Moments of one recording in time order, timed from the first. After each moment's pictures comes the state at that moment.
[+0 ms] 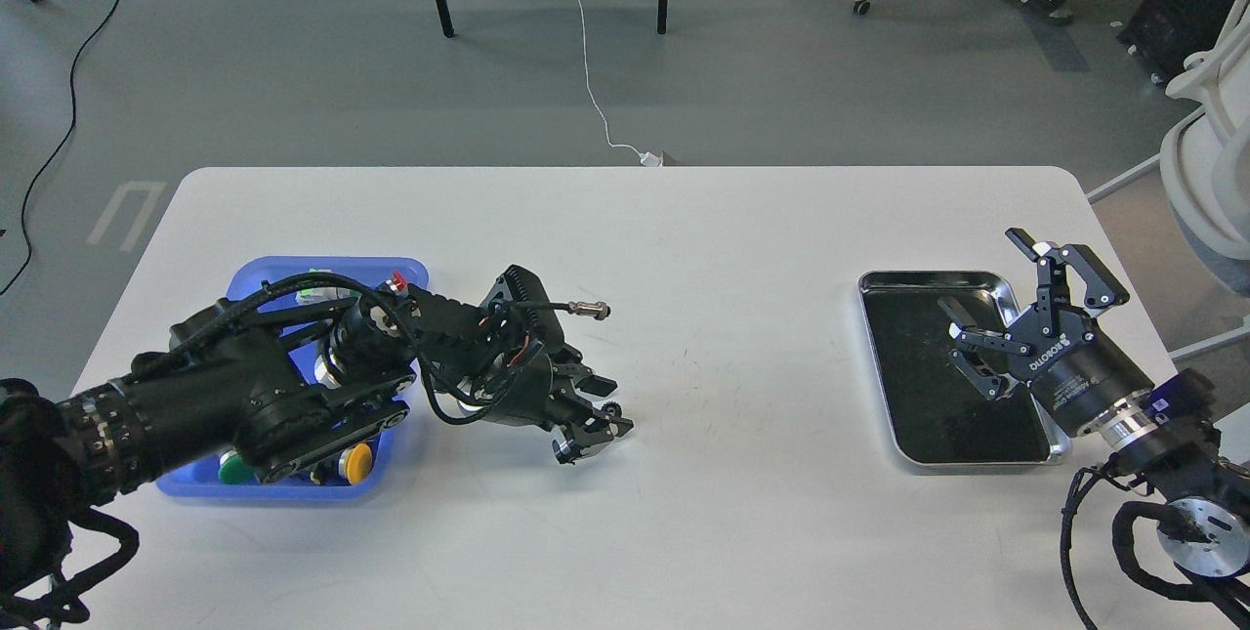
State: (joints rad) left arm -0.87 0.27 -0.20 -1.04 2.18 -0.32 -0.49; right arm 0.20 -0.63 0.81 1.11 -0.24 0.48 0.49
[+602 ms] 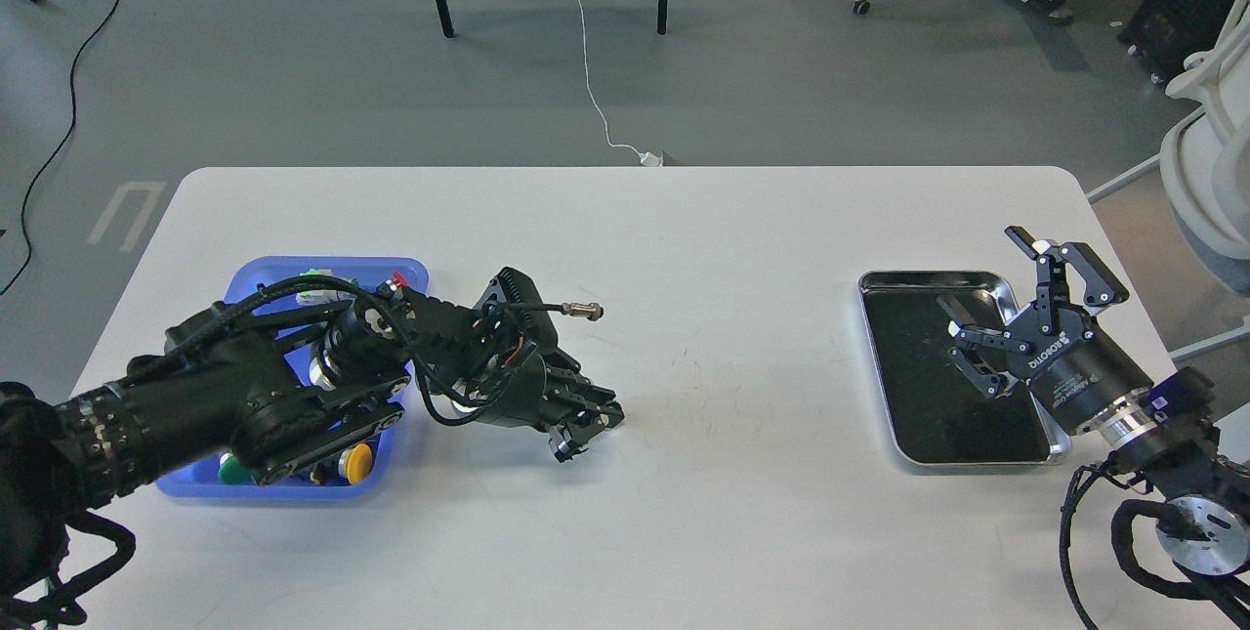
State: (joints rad) left arm -0.87 0.27 -0.20 -1.03 2.18 -0.32 -0.49; right arm 0.20 -0.63 0.81 1.11 -0.24 0.48 0.49
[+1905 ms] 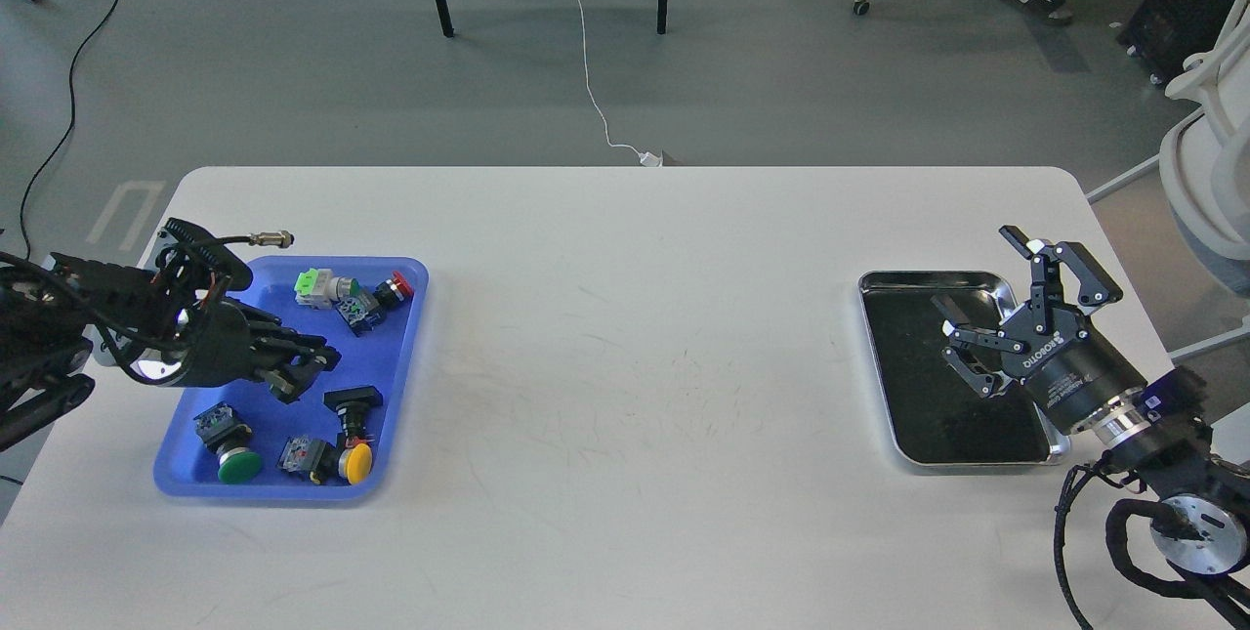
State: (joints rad) left arm -0.83 0.80 -0.21 -1.05 2.03 -0.33 -0.49; right arm 0.21 -0.62 0.80 1.11 -0.24 0.48 0.49
